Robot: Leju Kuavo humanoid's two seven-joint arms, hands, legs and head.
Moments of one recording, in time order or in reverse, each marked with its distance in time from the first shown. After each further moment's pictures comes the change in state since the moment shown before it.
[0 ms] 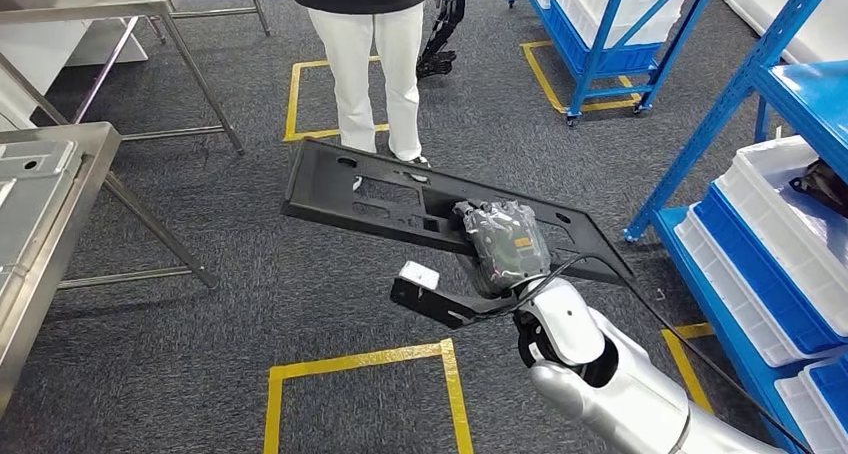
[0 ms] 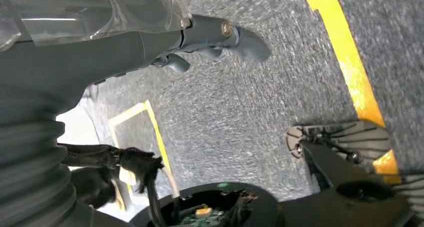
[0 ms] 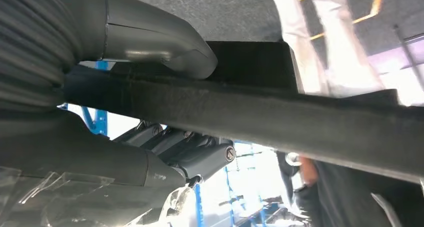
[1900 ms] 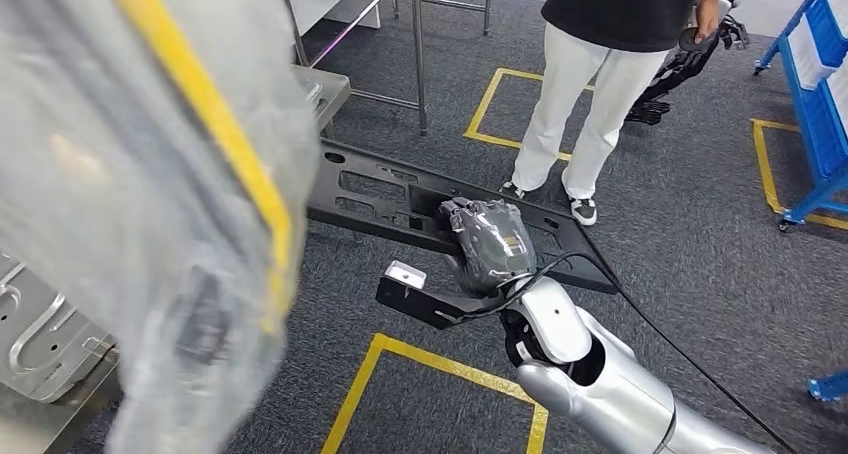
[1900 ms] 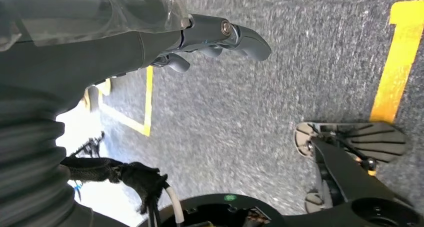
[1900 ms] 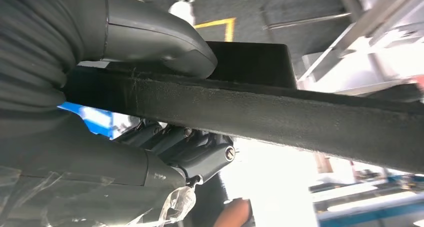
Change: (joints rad) left arm -0.002 0.006 0.000 0.001 0.002 0.001 -0.010; right arm -0.004 0.040 0.004 0.019 -0.012 -0.003 -0.023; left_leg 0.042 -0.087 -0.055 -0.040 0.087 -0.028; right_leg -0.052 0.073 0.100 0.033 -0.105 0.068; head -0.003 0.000
